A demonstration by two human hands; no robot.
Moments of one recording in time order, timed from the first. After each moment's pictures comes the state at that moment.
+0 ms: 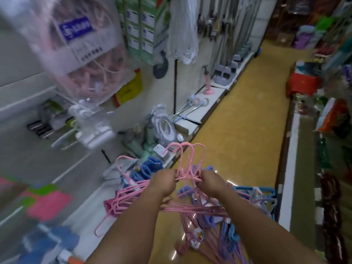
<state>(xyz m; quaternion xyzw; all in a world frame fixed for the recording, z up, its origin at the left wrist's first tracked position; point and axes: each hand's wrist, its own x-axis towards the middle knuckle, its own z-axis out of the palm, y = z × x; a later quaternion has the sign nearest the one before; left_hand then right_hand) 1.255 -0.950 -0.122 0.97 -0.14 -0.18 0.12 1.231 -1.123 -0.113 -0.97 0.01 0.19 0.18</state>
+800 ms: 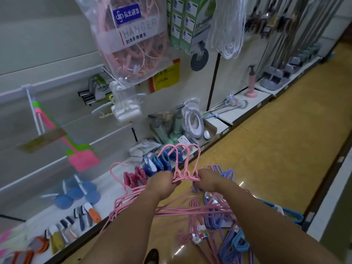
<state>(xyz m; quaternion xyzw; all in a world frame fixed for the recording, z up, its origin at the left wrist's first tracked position) 1.178 -0.959 -0.132 0.97 0.04 -0.18 0.16 1.229 -1.131 -0.122 -0.90 -0.15 0.35 0.22</state>
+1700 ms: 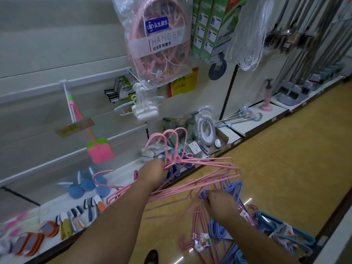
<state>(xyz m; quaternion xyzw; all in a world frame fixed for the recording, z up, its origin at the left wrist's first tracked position) 1.152 -0.914 -0.088 0.96 0.17 -0.10 0.20 1.165 -1.144 -0.166 -0.96 -0.28 0.04 0.02</state>
